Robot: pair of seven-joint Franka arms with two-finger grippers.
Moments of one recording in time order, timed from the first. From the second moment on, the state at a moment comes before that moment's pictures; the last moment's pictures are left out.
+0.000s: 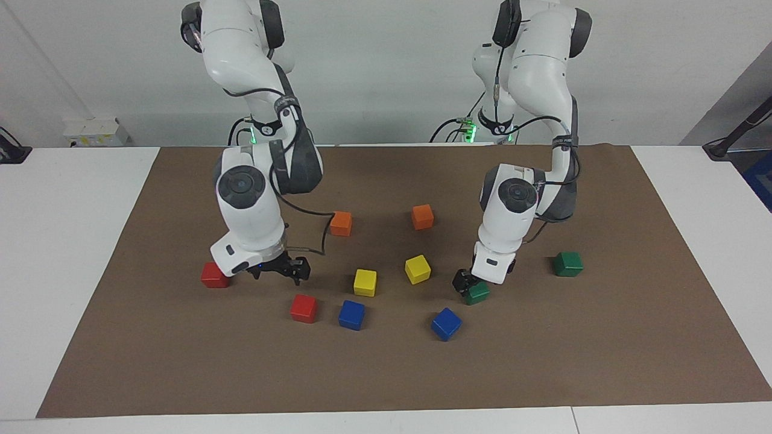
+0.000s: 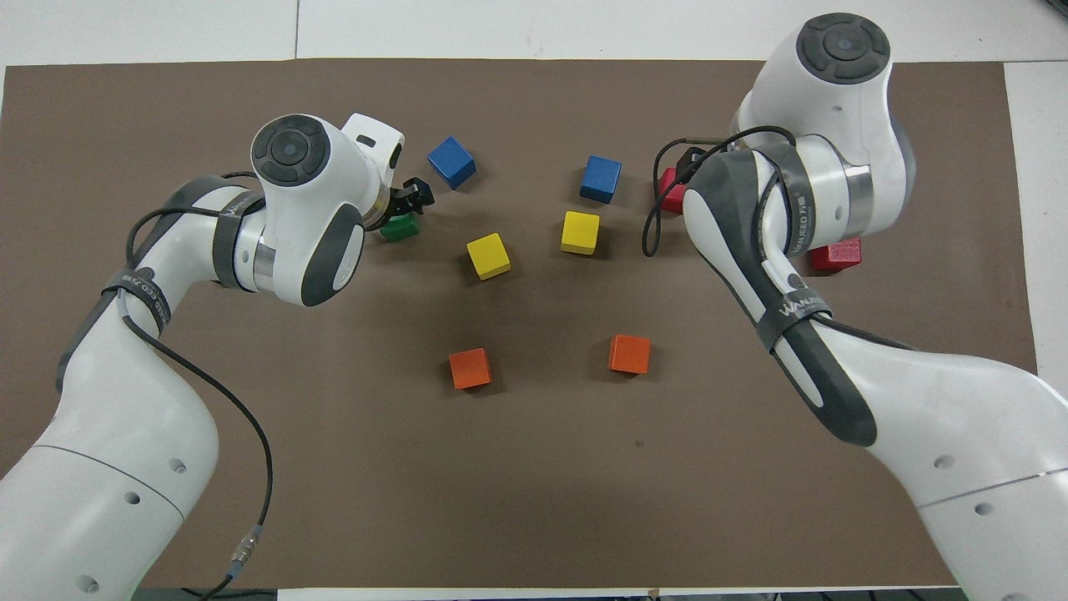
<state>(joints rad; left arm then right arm) -0.31 0.52 -0.06 -1.68 0.05 2.30 -0.67 0.30 0.59 -0.10 -1.35 -0.01 1.91 0.41</state>
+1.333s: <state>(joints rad) 0.01 0.34 -0.03 -1.71 0.07 1.97 0.03 0.31 0.70 -0.09 -1.43 0.00 2.21 0.46</state>
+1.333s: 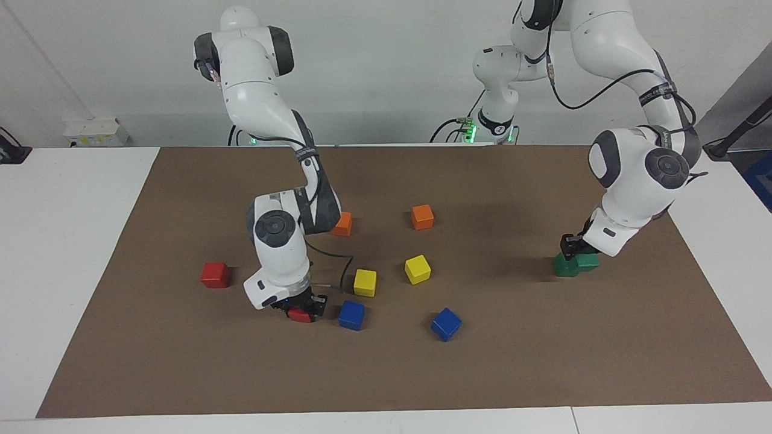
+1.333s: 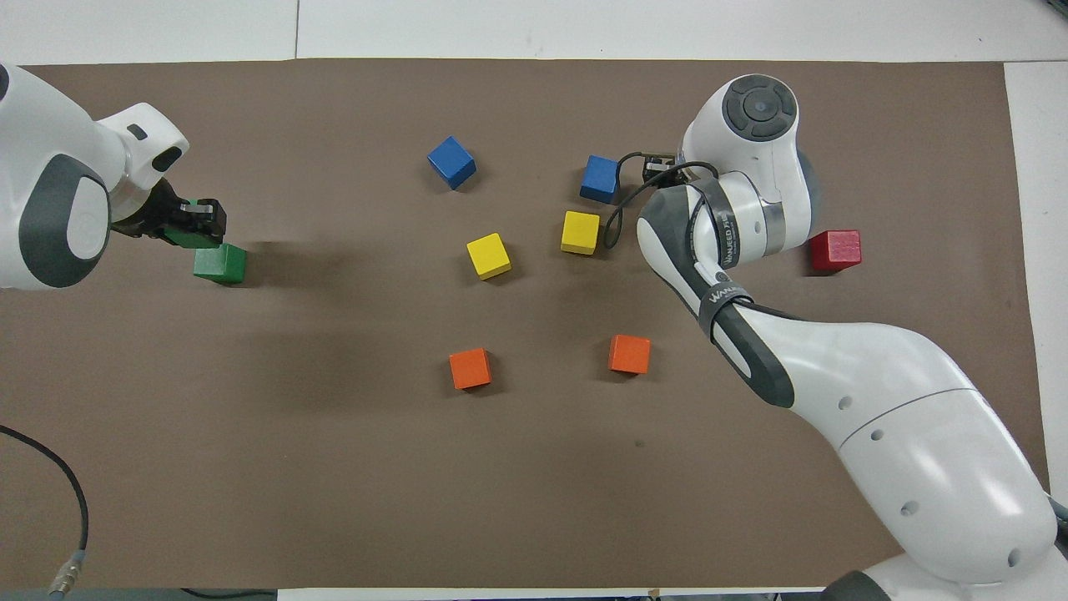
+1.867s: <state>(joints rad) 0.03 0.34 -0.04 -1.78 0.07 2.02 0.07 0.24 0.53 -0.10 -1.48 0.00 2.02 0.24</state>
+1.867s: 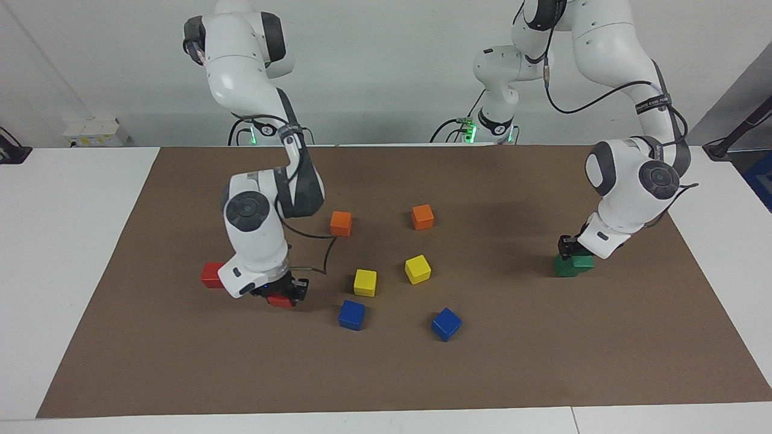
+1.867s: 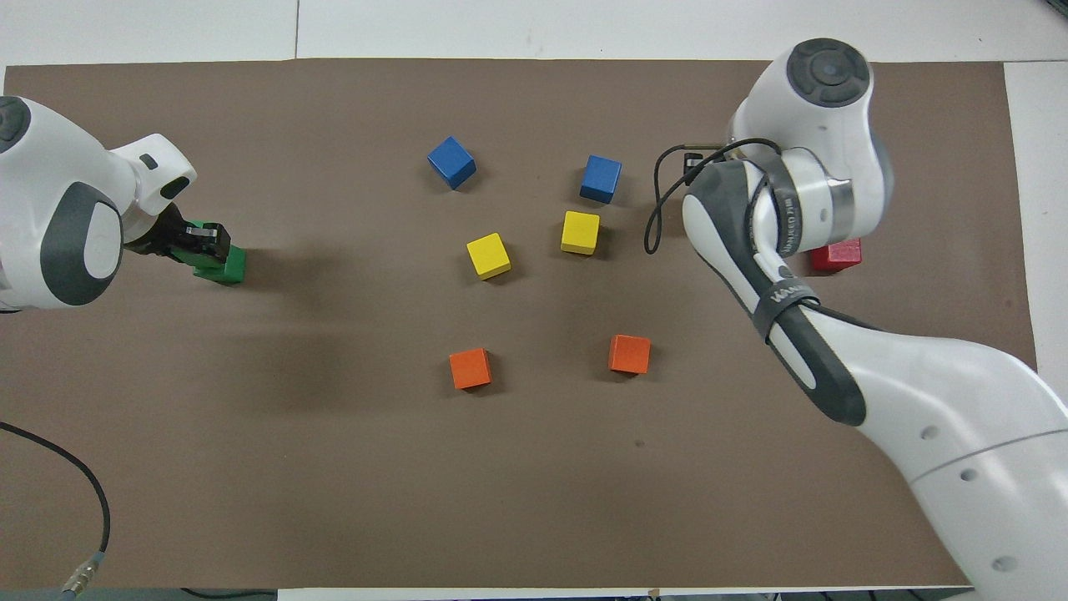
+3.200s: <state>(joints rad) 0.04 0.29 -0.04 -1.91 0.07 2.11 0.07 0.01 0.27 -0.09 -1.99 0.00 2.36 -0.05</state>
